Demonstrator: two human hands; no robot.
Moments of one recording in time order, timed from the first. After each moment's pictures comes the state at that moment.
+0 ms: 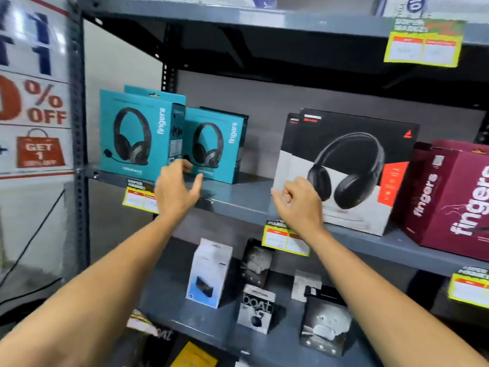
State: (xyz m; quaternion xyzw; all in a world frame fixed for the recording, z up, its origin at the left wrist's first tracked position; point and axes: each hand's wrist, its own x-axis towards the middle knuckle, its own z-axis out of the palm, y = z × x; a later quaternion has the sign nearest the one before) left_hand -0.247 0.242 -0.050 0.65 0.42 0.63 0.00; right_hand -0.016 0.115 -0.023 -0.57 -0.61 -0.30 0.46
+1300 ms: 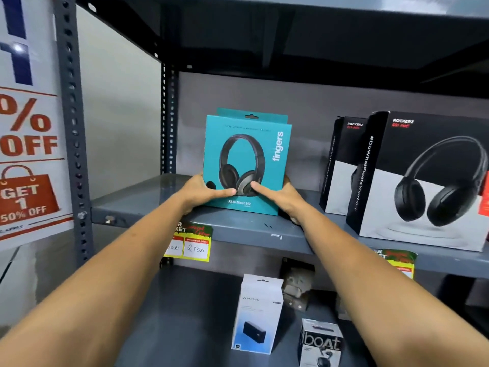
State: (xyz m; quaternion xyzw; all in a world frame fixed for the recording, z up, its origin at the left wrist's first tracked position) left_hand -0.293 0.433 -0.012 0.77 0.29 0.36 0.43; right_hand -0.103 0.305 -0.006 -0.64 -0.49 0.18 0.56
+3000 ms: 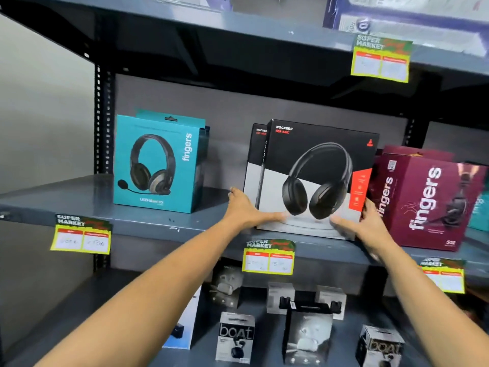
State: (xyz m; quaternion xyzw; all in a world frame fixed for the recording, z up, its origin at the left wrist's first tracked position) left_hand -0.094 0.216 -0.006 0.79 0.31 0.33 0.41; right_hand 0.124 0.036 -0.018 -0.64 -0.42 0.02 0.65
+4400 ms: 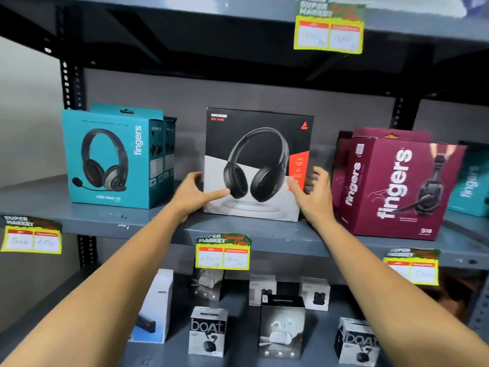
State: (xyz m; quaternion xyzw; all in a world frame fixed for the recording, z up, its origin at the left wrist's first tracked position) left_hand -0.079 0.265 -0.017 0.73 0.30 0.44 0.43; right_hand 0.141 0.088 -0.005 -0.63 -0.43 -0.11 0.64
